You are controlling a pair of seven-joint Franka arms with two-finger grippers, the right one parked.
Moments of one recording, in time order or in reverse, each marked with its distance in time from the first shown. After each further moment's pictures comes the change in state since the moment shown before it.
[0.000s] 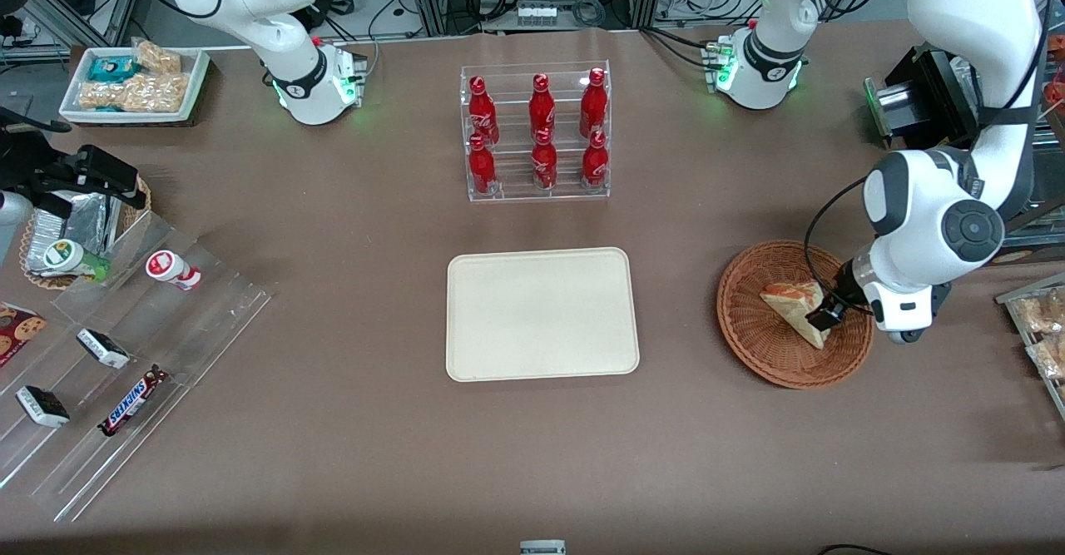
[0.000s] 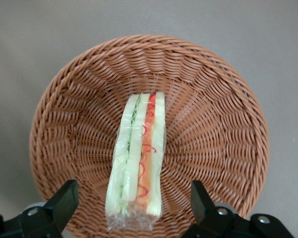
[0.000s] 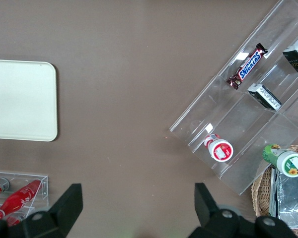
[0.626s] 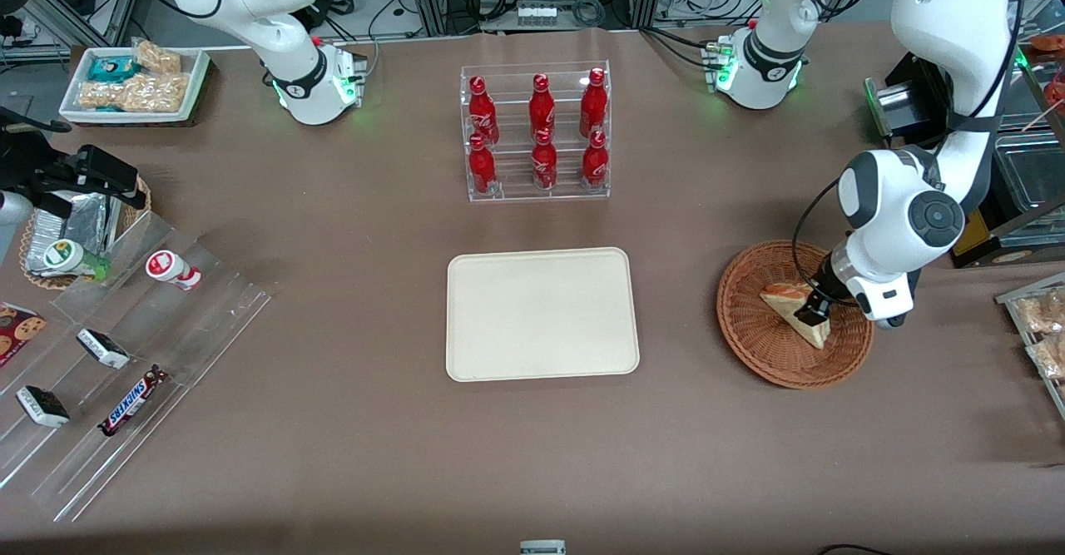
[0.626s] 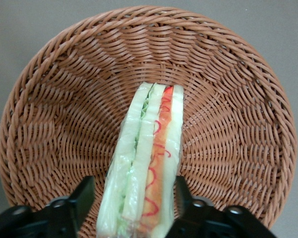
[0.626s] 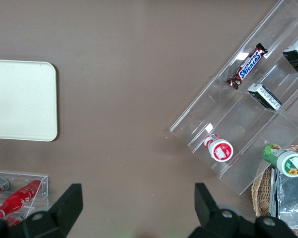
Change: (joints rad) arm -0.006 0.005 -0.005 -0.118 -0.026 0.169 -0.144
